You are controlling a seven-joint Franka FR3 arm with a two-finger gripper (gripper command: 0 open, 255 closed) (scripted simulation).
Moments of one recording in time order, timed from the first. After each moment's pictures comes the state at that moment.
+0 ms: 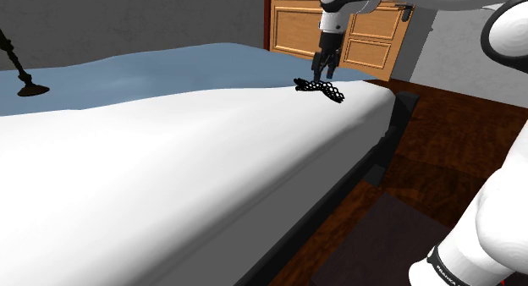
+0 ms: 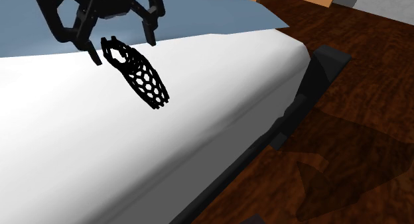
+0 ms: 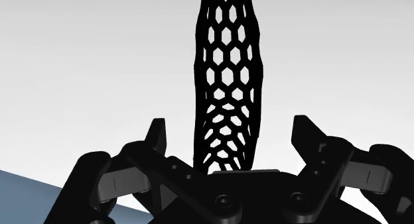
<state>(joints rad) 0.03 0.11 -0.32 -1.57 0.09 1.65 -0.37</state>
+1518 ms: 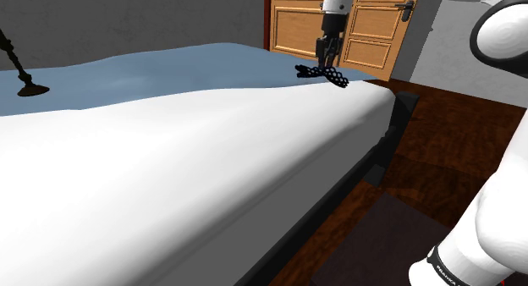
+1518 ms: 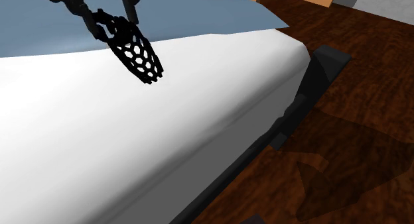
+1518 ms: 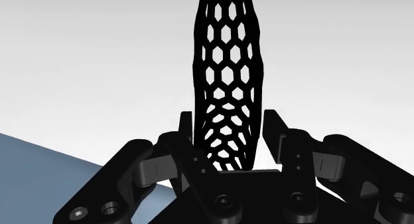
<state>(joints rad) 0.02 0.14 -0.32 -1.38 0.10 1.50 -0.37</state>
